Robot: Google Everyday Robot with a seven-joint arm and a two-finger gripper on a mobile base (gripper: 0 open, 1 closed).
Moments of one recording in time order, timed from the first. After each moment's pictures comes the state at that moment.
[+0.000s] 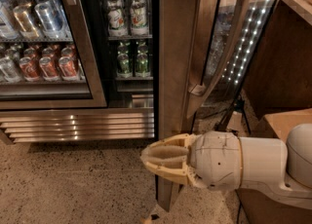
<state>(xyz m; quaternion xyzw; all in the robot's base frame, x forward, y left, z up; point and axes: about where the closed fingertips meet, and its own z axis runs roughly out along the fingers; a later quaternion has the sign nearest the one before) 0.337 0.003 0.870 -0.52 0.57 0.38 0.52</state>
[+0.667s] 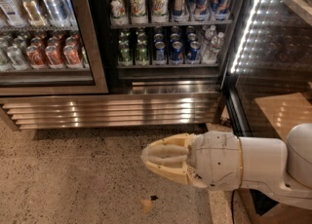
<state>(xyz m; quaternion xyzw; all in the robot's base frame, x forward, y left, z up) 0.337 0.003 0.870 -0.52 0.57 0.38 0.52</state>
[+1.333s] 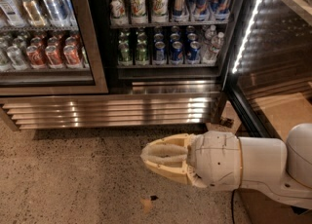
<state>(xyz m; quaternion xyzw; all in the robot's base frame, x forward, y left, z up) 0.337 0.003 0.870 -0.52 0.57 0.38 0.52</state>
